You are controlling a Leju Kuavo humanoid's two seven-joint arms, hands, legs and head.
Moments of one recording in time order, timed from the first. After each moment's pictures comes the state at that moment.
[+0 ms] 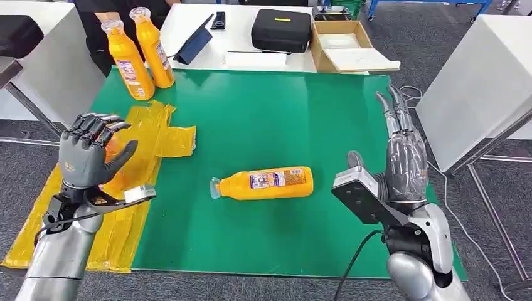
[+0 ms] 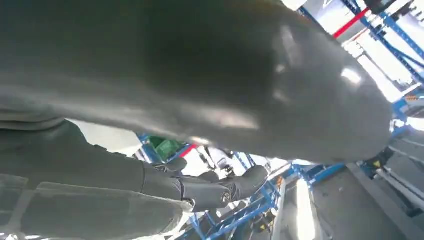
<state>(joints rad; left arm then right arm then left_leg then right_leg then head) -0.31 0.18 0.14 -1.31 -1.13 0.69 -0.69 -0.25 -0.24 0.47 -1.87 0.85 -0.14 0.19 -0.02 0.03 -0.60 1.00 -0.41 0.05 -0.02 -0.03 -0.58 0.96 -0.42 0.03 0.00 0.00</state>
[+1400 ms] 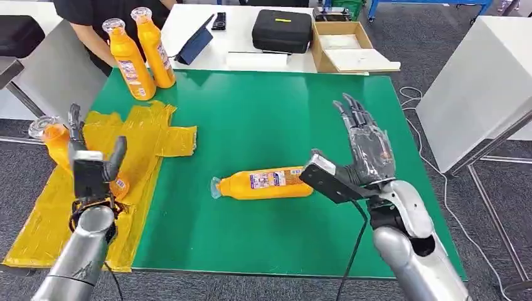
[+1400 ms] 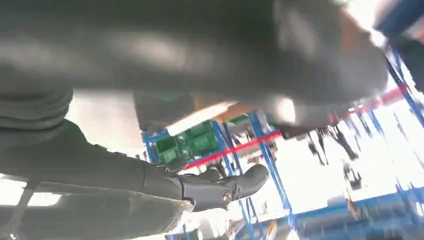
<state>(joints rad) -0.32 0.18 -0.04 -1.25 0.01 0.50 -0.51 -0.42 -0.24 0.55 -1.59 0.91 0.06 0.20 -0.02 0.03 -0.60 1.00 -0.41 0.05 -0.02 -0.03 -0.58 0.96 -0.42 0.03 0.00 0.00</state>
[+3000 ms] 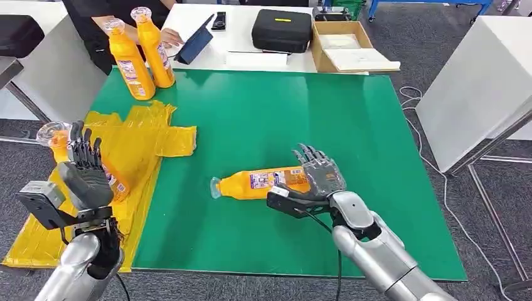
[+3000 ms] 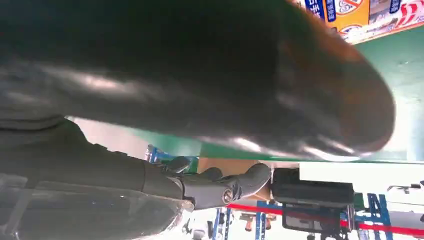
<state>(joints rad) -0.11 0.27 -0.17 -1.57 0.37 0.43 -0.57 -0.52 -0.15 0.81 -1.04 0.99 0.00 0.16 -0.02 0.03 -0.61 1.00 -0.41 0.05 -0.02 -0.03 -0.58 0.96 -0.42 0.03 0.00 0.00</state>
